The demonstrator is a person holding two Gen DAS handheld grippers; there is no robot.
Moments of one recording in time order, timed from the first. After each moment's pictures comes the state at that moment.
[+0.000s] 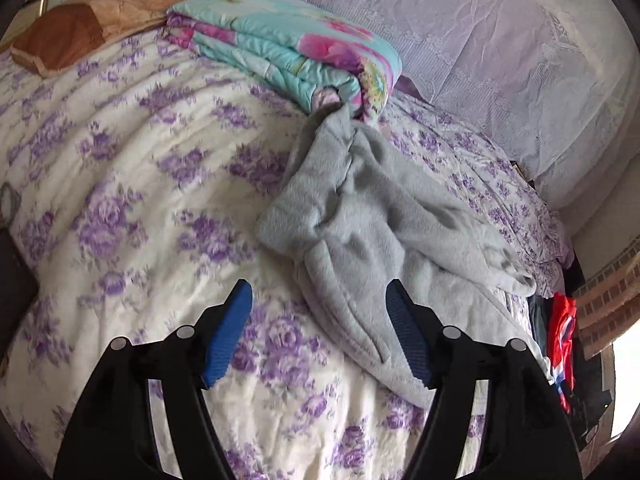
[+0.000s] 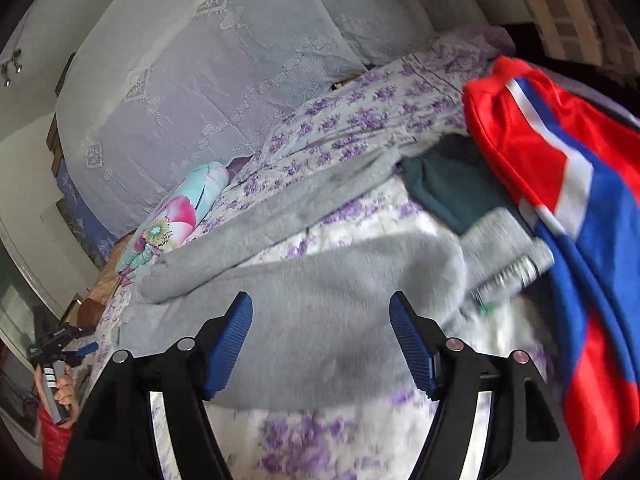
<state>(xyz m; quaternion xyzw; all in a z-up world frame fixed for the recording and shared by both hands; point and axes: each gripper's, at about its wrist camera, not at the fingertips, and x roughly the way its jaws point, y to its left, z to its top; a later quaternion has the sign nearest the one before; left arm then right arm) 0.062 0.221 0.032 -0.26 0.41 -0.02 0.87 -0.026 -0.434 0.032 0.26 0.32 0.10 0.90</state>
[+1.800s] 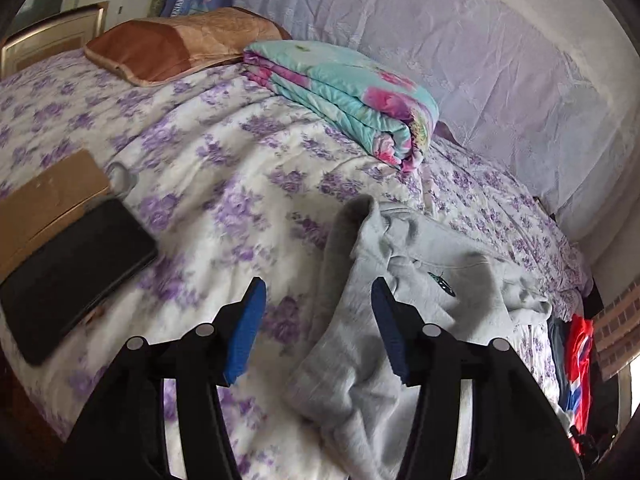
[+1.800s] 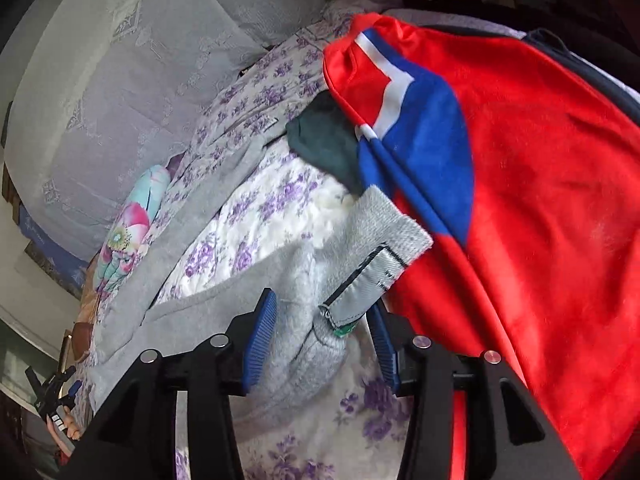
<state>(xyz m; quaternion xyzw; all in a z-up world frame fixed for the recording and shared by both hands) -0.011 0.261 0.053 -0.24 0.36 0.06 0.90 -0.104 -0.503 0.027 0.30 0.35 0.00 0.89</state>
